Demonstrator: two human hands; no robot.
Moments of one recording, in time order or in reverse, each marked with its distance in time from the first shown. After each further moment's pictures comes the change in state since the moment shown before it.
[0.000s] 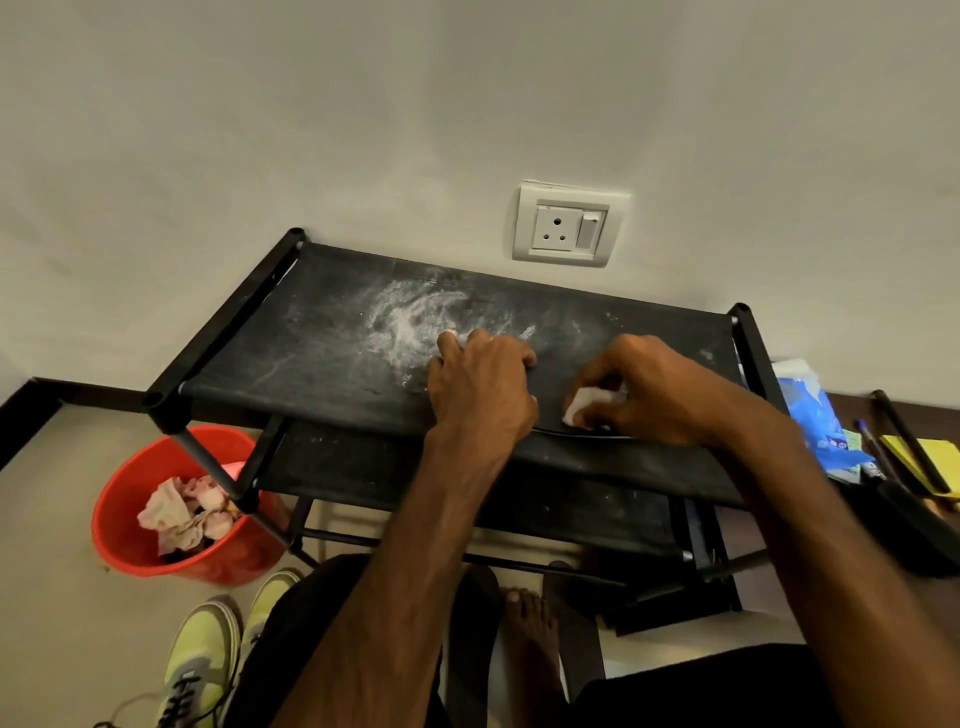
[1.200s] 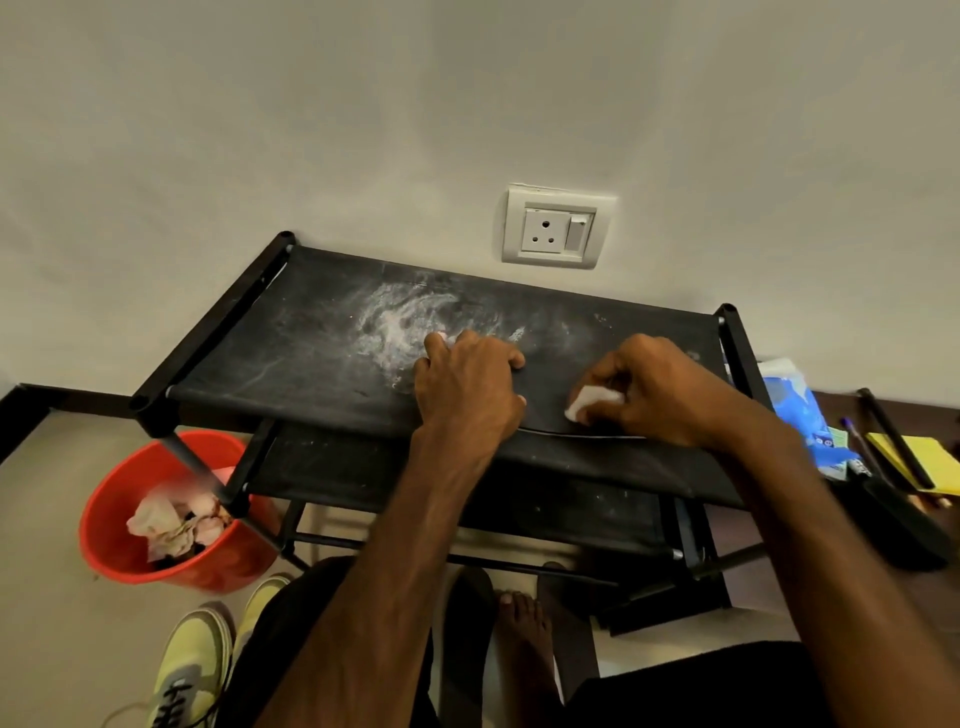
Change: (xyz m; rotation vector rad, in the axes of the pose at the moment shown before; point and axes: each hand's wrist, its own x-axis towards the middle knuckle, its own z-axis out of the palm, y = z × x) left_hand 0.000 0.000 -0.001 -0.012 0.002 -0.016; right_hand -0.012 0.012 -0.001 0.066 0.077 0.047
